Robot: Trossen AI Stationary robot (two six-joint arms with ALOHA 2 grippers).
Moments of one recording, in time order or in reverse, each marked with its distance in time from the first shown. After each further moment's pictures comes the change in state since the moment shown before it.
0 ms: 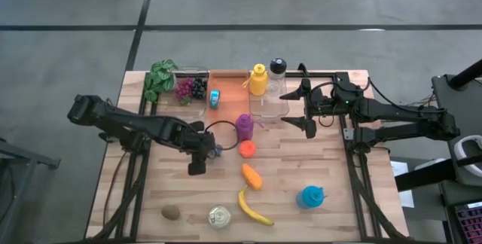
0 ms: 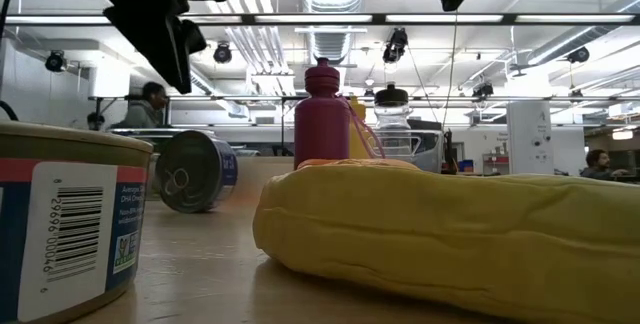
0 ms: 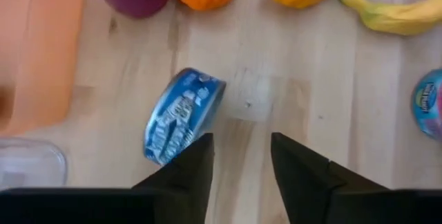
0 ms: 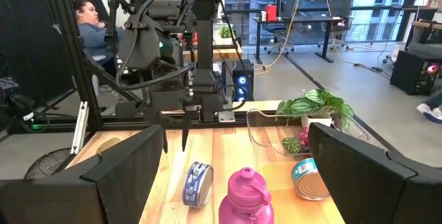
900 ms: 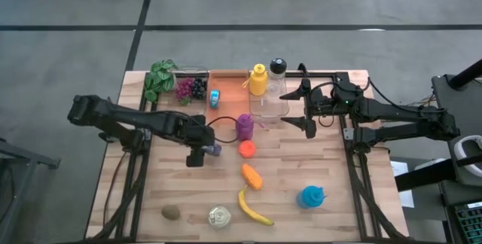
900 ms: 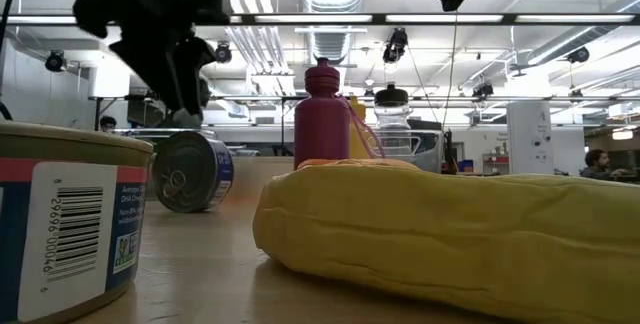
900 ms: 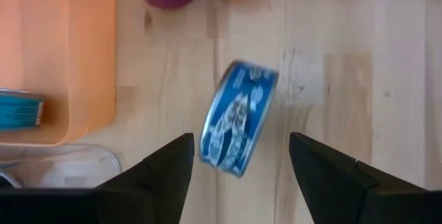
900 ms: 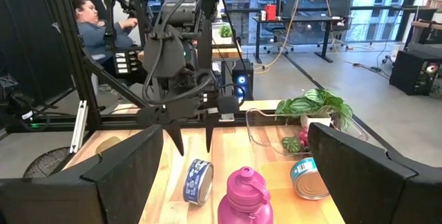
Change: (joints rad) left arm 0.093 -0.001 -0.050 0.000 -0.026 0.214; right arm 0.000 0.000 0.000 -0.002 0.001 -0.005
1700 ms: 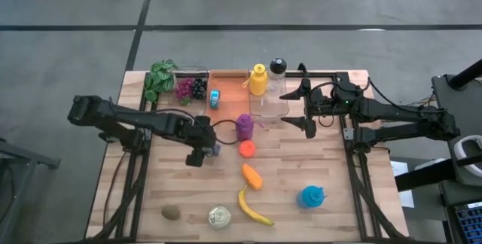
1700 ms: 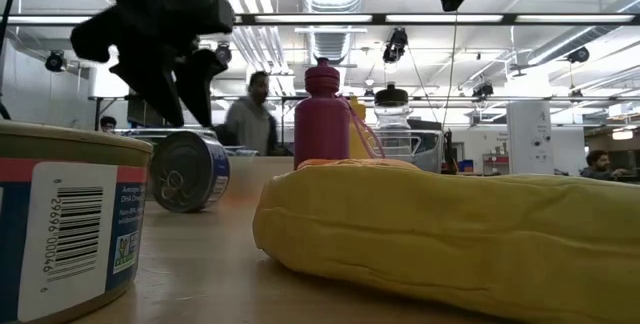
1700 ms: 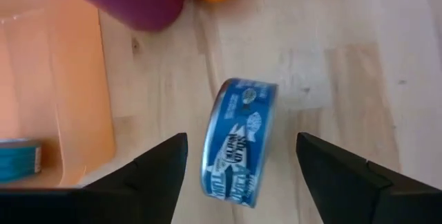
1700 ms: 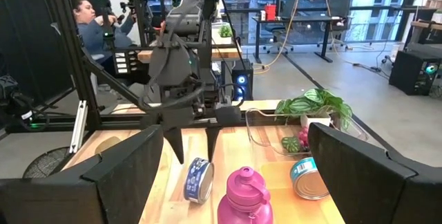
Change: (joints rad) left arm 0.023 0.000 -0.080 0.133 0.027 0.185; right arm 0.000 0.000 0.000 0.000 0.001 0.000
